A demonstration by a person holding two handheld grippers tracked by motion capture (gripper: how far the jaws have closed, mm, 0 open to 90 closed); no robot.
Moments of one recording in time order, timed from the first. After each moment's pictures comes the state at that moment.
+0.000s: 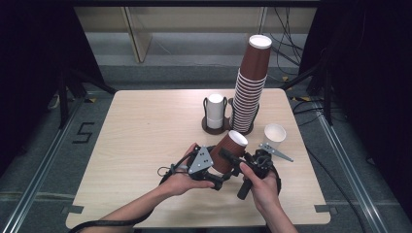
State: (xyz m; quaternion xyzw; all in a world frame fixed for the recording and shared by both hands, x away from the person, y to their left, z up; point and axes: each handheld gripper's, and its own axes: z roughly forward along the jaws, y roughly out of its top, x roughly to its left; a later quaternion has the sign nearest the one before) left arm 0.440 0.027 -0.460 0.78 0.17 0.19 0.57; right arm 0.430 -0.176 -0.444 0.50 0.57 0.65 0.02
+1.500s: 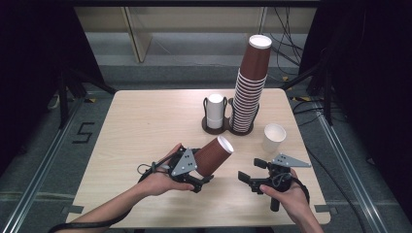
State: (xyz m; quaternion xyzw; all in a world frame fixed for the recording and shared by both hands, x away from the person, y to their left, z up) left arm 0.428 0.079 -0.443 0.84 0.13 0.20 0.49; right arm 0.407 -0.236 -0.454 0.40 0.72 0.56 0.09
